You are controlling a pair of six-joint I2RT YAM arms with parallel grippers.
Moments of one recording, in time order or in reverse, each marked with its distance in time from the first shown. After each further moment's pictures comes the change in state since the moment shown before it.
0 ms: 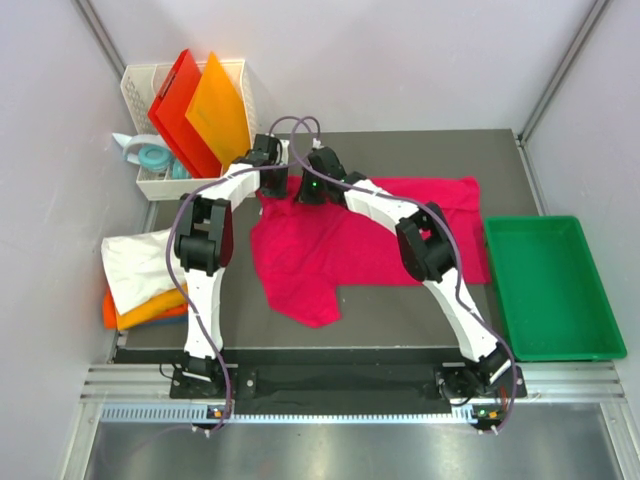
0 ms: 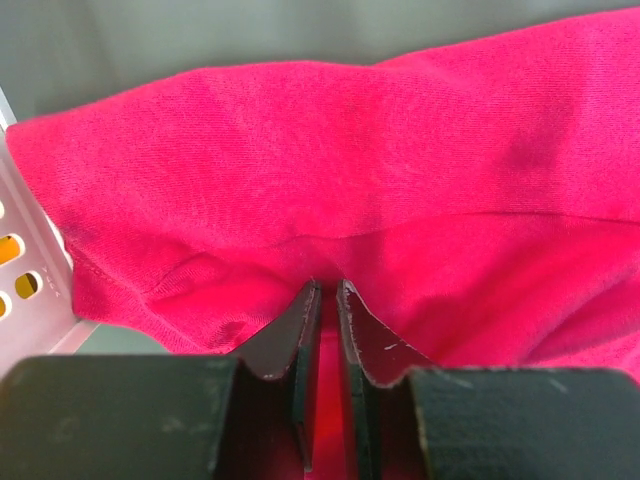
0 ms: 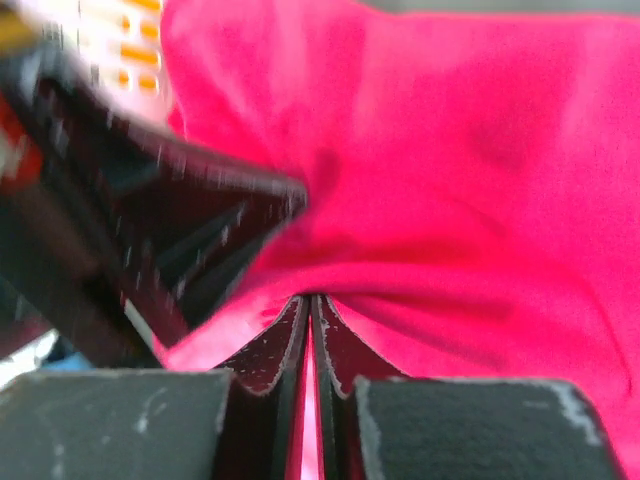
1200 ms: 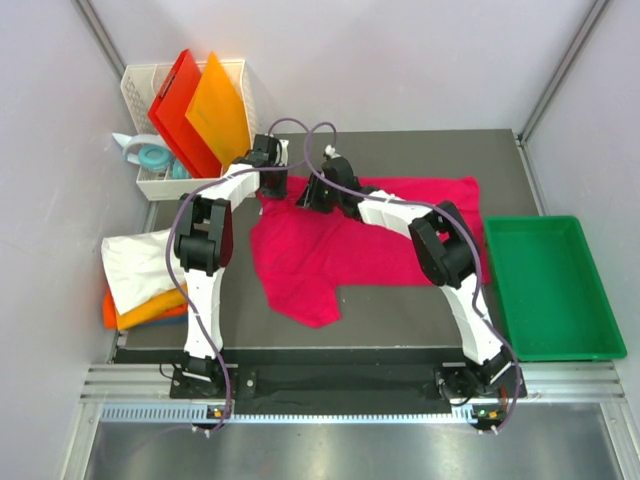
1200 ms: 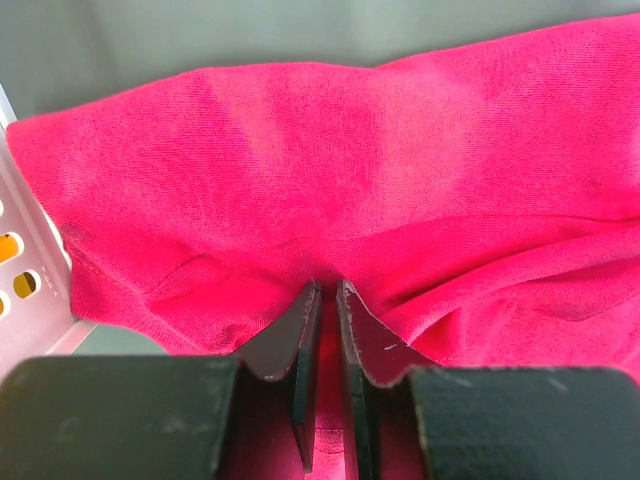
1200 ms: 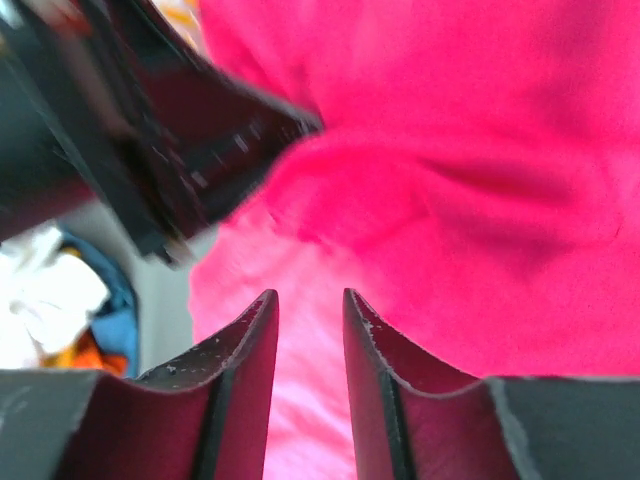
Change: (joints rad) left arm 0.003 0.000 -0.006 0.008 0.005 -0.018; right arm -0.013 -0.191 -0.359 0.285 -0.037 0.097
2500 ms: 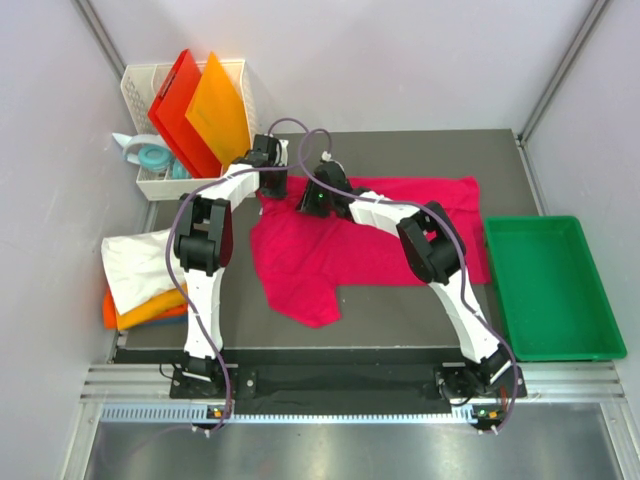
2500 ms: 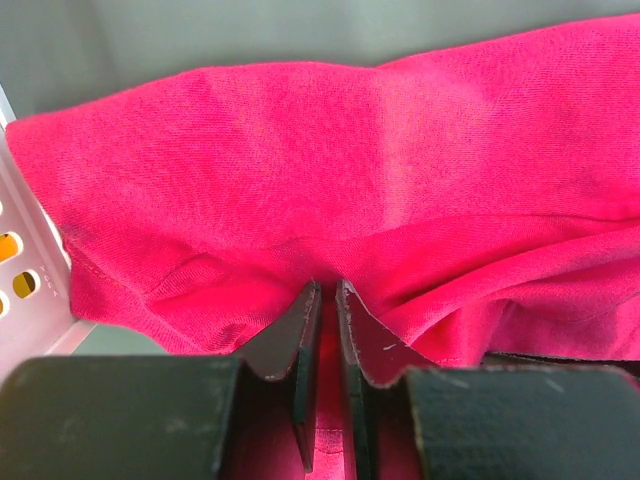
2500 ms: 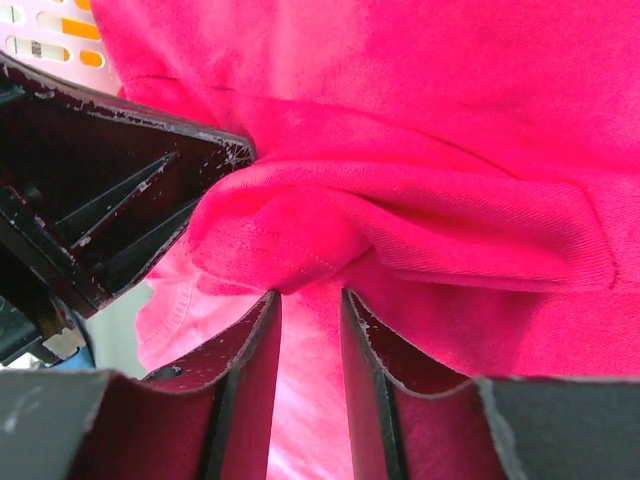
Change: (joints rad) left arm 0.002 0.000 -0.002 0.001 0.003 -0.002; right arm 0.016 0.126 0.115 -0.086 0.054 0.027
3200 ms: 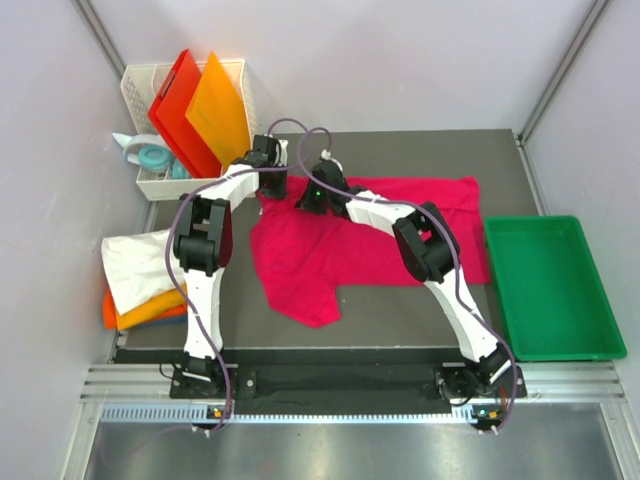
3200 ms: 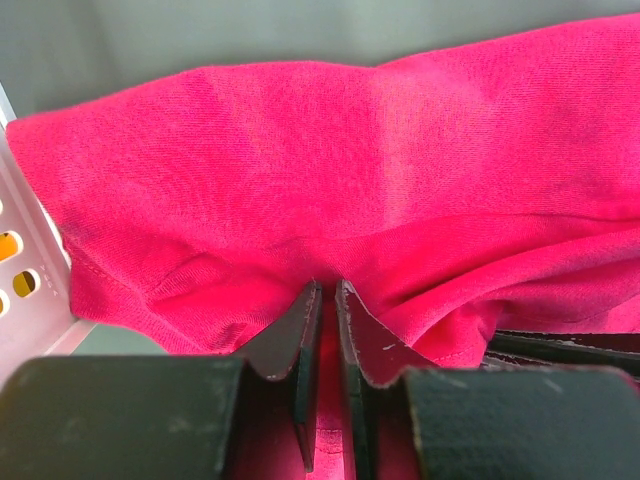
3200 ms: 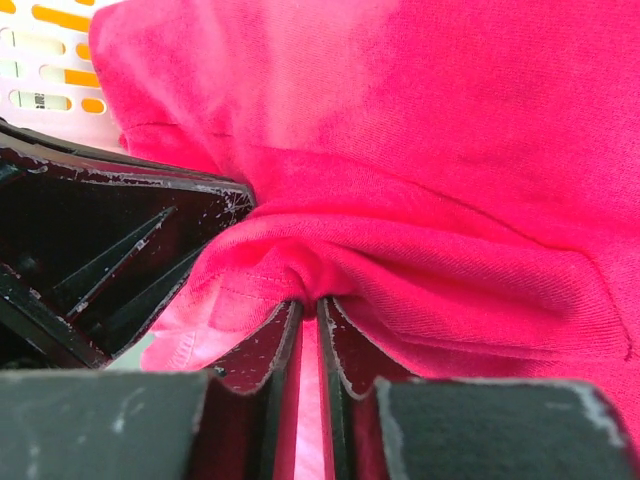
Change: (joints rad) left arm 0.001 -0.005 -0.011 0.010 0.004 0.000; right arm 0.000 0.062 0.083 -0.003 0.031 0.035
